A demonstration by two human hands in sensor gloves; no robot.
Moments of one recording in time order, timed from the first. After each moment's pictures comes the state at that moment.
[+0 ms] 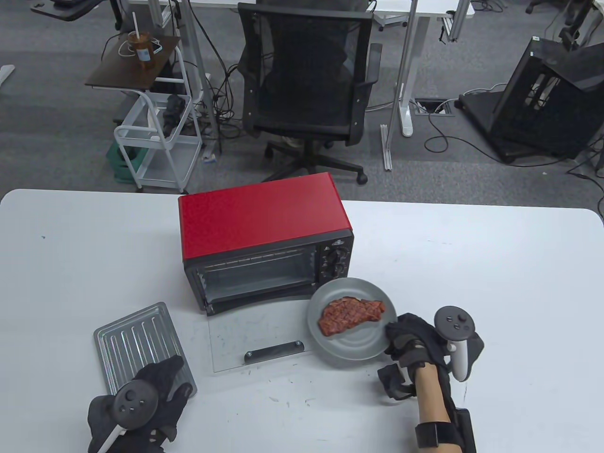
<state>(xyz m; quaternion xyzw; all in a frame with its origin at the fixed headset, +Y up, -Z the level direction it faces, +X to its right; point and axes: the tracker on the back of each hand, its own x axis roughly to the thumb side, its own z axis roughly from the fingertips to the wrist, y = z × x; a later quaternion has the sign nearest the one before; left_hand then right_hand) -0.308 -0.754 -0.218 -0.01 0.00 0.23 0.97 0.208 -0.765 -0.342 -0.13 0.06 0.84 0.52</state>
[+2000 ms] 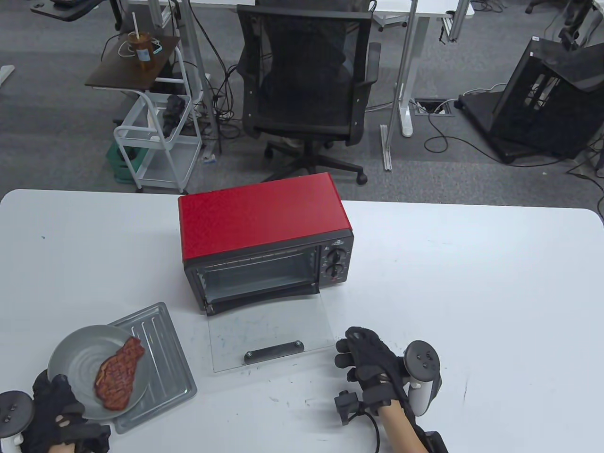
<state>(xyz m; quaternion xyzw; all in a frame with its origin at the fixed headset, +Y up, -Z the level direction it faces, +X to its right) -0.458 -0.755 -0.189 0.12 0.33 0.34 0.87 0.152 -0.789 -0.296 -0.06 -0.01 0.74 0.67</state>
